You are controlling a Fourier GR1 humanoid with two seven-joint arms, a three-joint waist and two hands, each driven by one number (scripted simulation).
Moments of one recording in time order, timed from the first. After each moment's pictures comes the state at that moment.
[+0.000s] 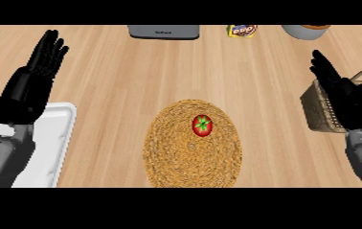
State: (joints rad) left arm -0.30 0.57 -0.15 -1.50 0.38 0.17 -0.11; right arm -0.24 -0.53 0.07 -1.43 -0.12 -0.05 0.12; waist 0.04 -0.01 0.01
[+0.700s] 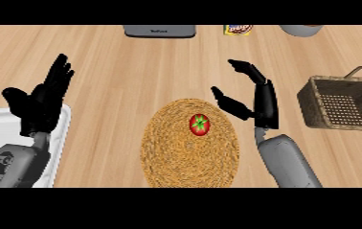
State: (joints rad) left arm -0.24 0.49 -0.16 -1.40 0.31 0.30 0.04; right arm -0.36 -0.10 0.24 -1.33 0.21 -0.51 -0.11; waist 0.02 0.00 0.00
